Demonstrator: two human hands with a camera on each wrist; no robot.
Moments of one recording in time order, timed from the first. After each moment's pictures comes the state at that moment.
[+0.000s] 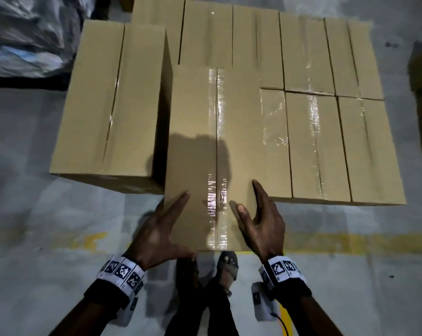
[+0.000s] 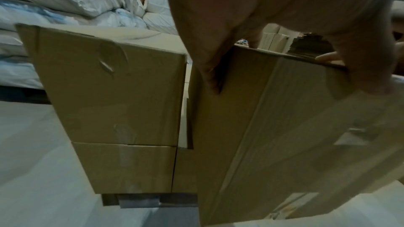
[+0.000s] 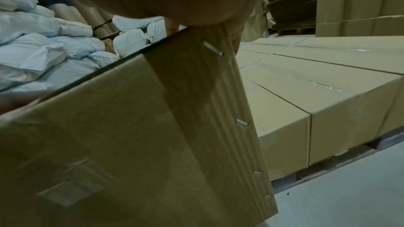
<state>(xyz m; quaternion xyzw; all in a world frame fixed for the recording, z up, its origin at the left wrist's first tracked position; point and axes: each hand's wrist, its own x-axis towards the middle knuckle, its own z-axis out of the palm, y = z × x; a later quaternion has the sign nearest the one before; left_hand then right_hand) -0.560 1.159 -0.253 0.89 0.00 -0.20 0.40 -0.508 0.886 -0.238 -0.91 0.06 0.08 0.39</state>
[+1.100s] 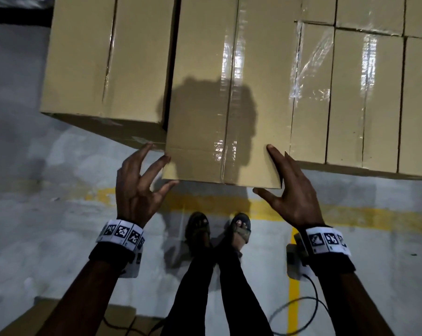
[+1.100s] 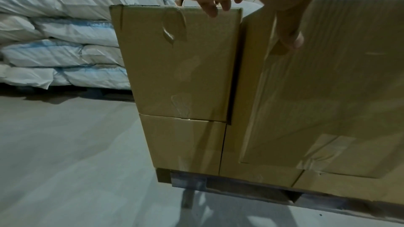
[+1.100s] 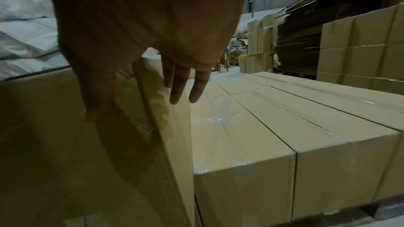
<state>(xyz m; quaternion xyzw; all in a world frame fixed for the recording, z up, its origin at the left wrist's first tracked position) -0.592 1.199 -0.327 0.98 0.05 0.10 0.18 -0.500 0.854 -0.294 -0.93 -0.11 0.20 0.29</state>
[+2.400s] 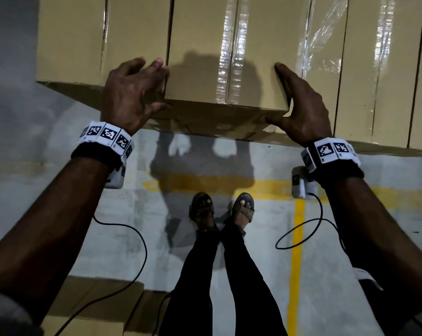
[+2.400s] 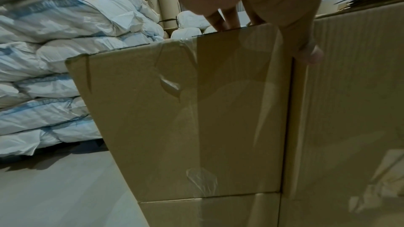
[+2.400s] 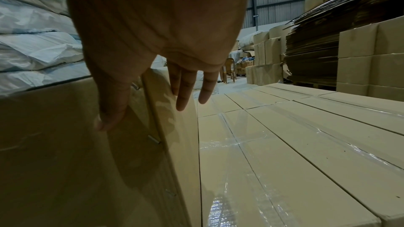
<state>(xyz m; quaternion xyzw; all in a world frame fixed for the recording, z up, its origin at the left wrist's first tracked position) -0.480 1.254 -0.300 0.99 0.01 0.01 0.15 -0.407 0.877 -0.300 -0.94 -0.14 0.14 0.29</state>
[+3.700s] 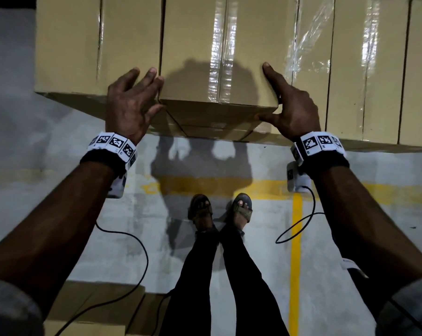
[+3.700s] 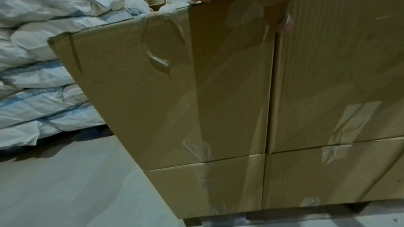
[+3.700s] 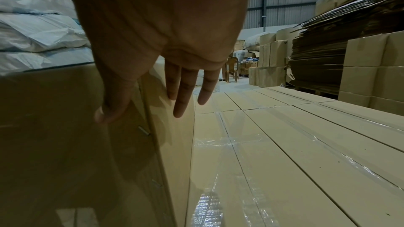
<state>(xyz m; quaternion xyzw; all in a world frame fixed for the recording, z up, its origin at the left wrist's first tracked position) -0.488 1.239 -0.308 0.99 -0.01 0.04 0.11 -0.398 0.876 -0.299 -0.96 -0.13 0.15 0.22</state>
